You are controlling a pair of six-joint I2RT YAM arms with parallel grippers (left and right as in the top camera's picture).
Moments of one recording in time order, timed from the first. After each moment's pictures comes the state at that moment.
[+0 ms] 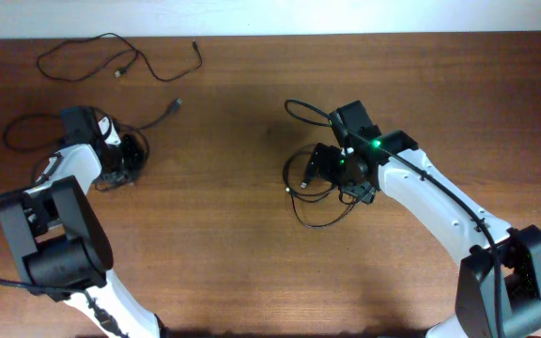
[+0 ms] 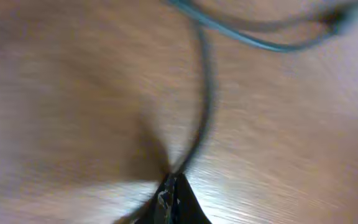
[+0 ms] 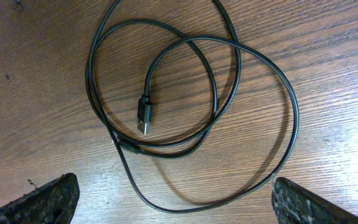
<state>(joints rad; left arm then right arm) 0.34 1.99 1.21 -0.41 0.34 -0.27 0.42 1.72 1.24 -0.79 -0.11 0.83</state>
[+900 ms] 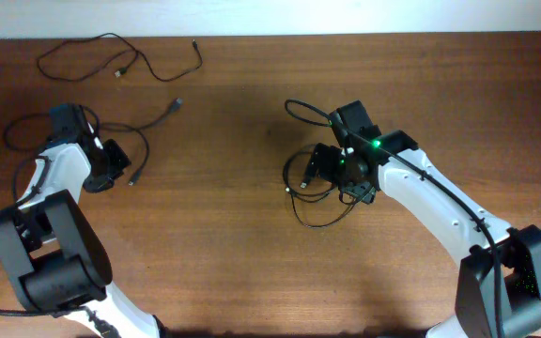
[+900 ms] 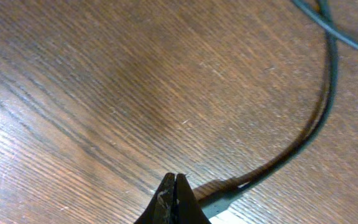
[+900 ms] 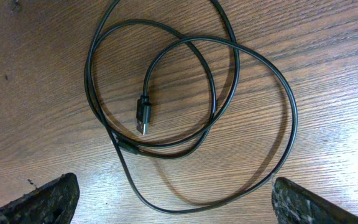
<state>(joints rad) 0.37 1.91 1.24 -0.59 0.02 -0.28 0.42 1.72 1.24 -0.79 -0.10 0.83</state>
